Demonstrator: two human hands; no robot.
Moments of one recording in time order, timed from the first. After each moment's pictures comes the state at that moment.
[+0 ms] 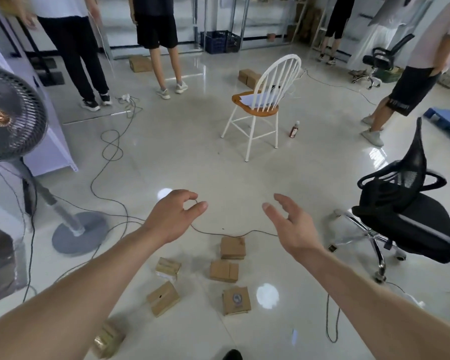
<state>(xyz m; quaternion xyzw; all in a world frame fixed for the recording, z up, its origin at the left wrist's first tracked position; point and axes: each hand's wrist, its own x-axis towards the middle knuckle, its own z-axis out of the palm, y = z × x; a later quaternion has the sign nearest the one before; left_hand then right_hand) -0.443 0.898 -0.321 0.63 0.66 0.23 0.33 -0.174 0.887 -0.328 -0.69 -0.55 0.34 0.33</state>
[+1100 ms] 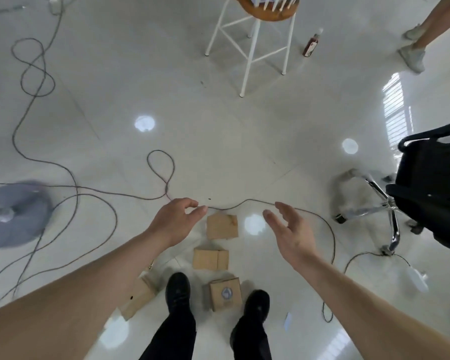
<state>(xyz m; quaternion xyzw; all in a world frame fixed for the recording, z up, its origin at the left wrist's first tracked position) -0.388 1.205 -0.598 0.55 0.66 0.09 0.50 -0.127 1.163 -0.559 -0.78 -0.44 0.42 0.18</state>
